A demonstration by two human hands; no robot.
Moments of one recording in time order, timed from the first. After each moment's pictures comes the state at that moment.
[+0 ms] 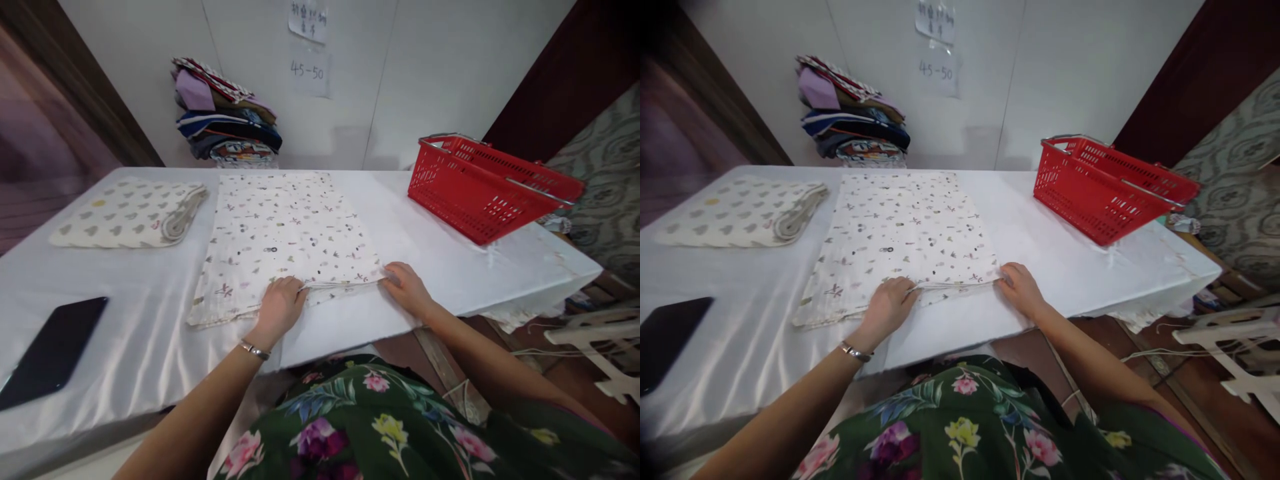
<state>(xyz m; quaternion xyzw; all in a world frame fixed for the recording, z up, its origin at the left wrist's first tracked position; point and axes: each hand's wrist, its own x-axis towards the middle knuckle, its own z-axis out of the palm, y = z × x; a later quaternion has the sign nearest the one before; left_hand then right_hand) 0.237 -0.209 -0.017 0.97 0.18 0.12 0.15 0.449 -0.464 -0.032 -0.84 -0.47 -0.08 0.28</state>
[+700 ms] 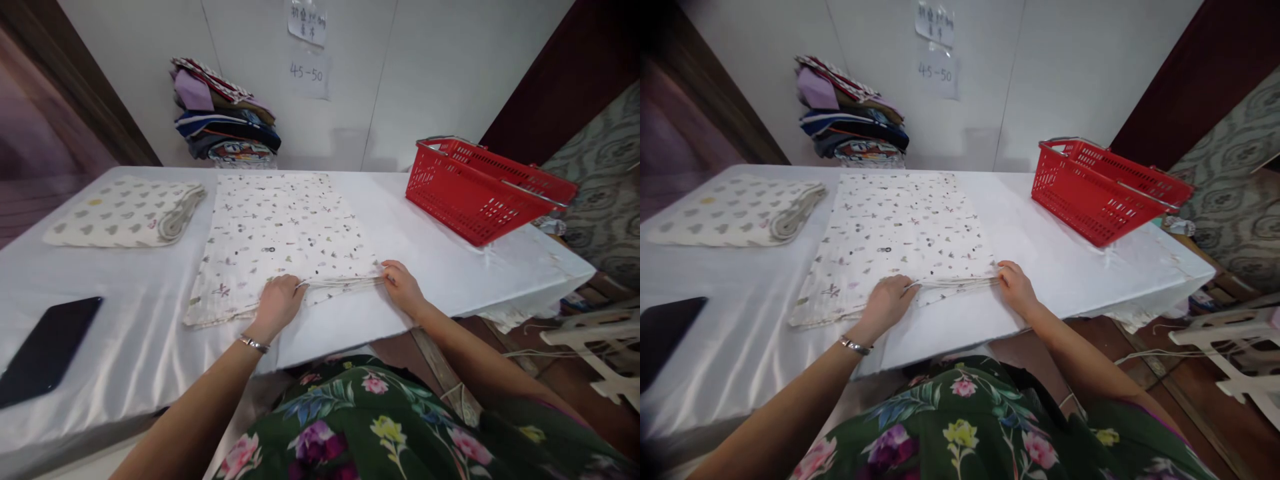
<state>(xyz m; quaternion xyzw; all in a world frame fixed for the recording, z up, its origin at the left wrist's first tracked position) 0.245 -0.206 -0.014 0.96 0.20 0.10 0.14 0.448 -0.457 -0.036 -0.83 -0.46 -0.09 0.31</state>
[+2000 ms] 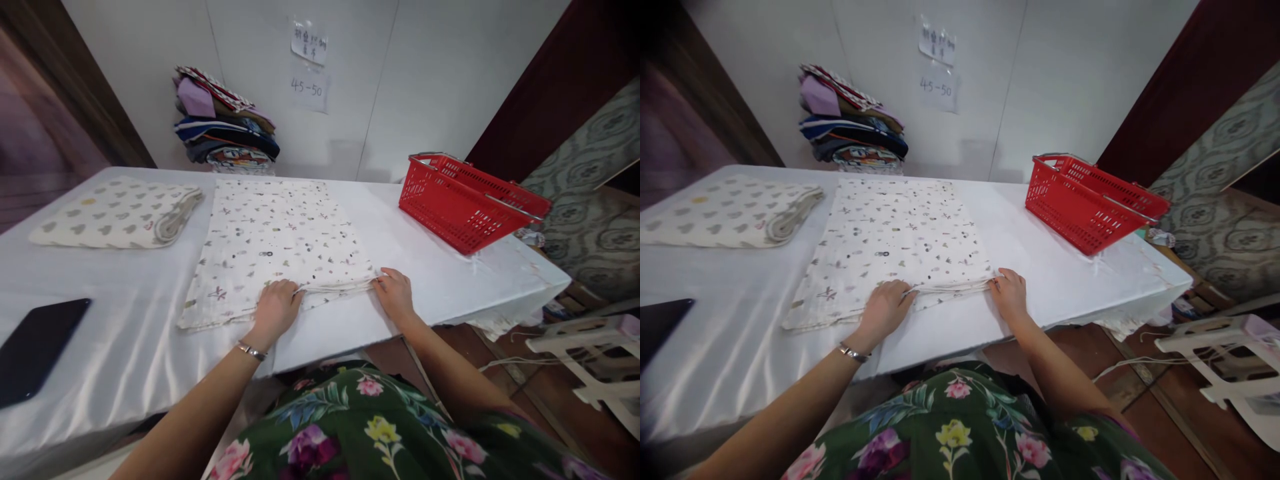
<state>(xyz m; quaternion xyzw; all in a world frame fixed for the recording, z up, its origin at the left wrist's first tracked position) 0.240 -0.209 -0.022 0.96 0.19 0.14 0.14 0.431 -0.443 -0.040 -0.89 -0.36 -0.18 0.22</state>
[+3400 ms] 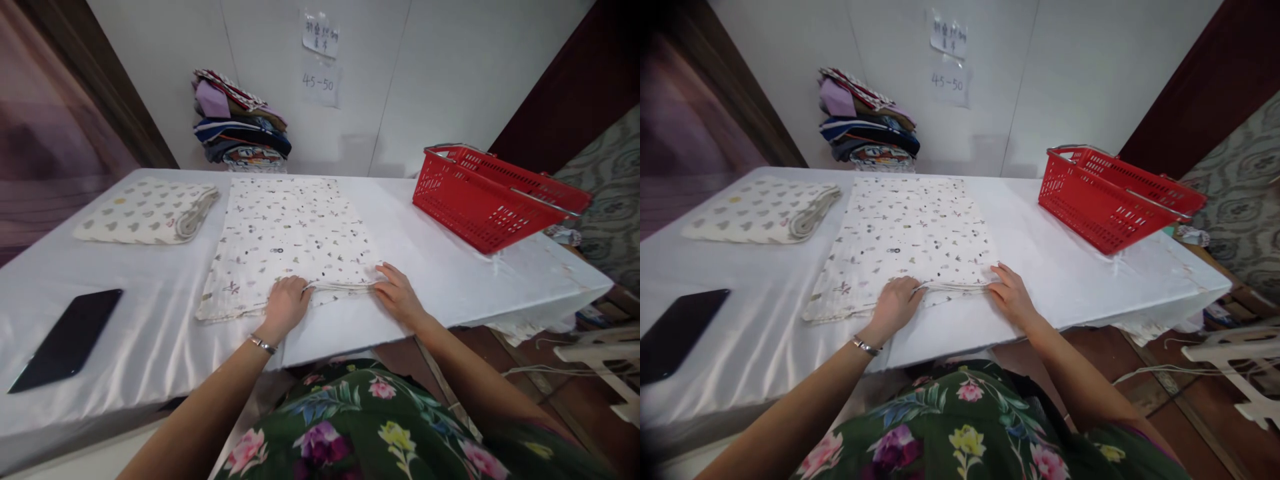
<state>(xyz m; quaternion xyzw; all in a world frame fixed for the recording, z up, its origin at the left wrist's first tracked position) 0.240 -0.212 -0.022 0.96 0.20 0.14 0.13 0.429 -0.449 -0.034 -0.77 -0.56 -0.13 0.26</state>
